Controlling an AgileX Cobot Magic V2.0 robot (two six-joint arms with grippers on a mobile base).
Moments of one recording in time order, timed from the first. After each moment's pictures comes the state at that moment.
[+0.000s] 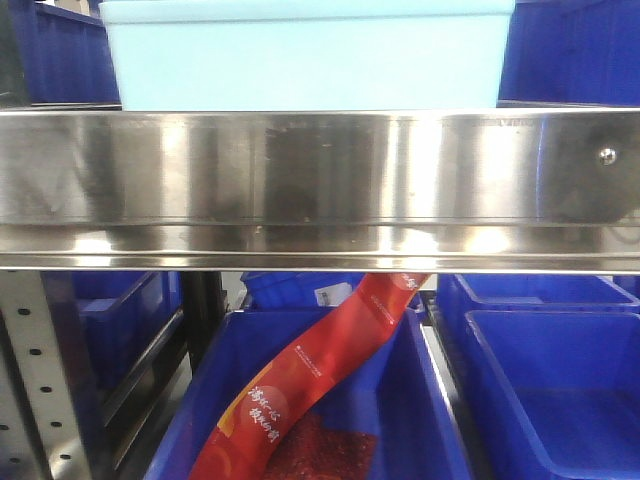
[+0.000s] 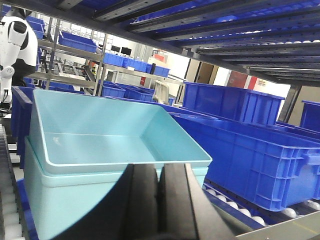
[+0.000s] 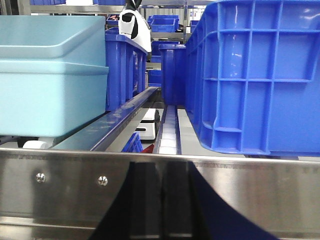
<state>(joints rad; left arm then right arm) -0.70 0.41 -0.55 0.25 0.05 -0.47 0.06 0.00 0.00 -0.03 0.02 0.05</state>
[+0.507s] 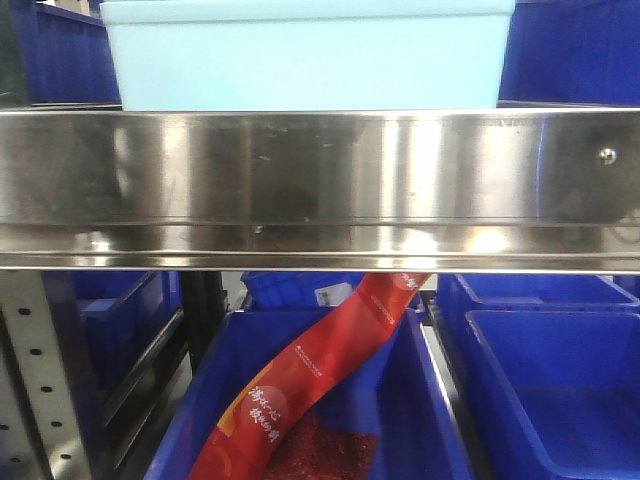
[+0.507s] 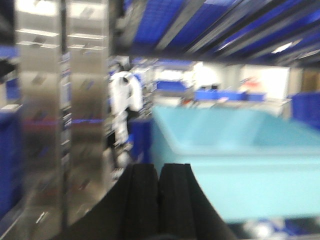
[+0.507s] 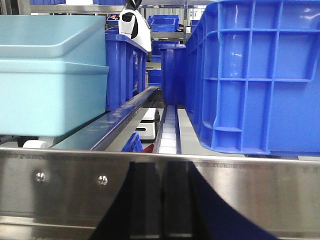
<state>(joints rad) -0.33 0.11 -0.16 -0.01 -0.10 -0.01 0.06 0.00 0.00 -0.03 0.02 0.05</state>
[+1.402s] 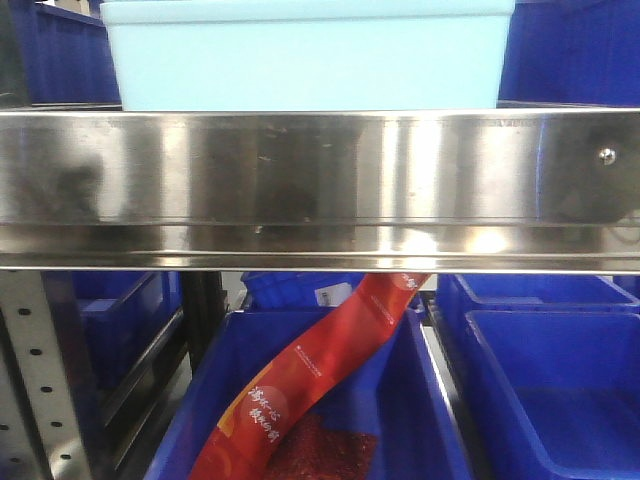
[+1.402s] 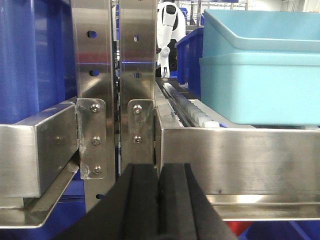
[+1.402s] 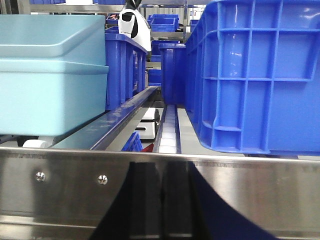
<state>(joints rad) -0.20 0.00 0.00 0.00 0.04 0.00 0.06 0.00 0.00 -0.03 0.02 0.05</state>
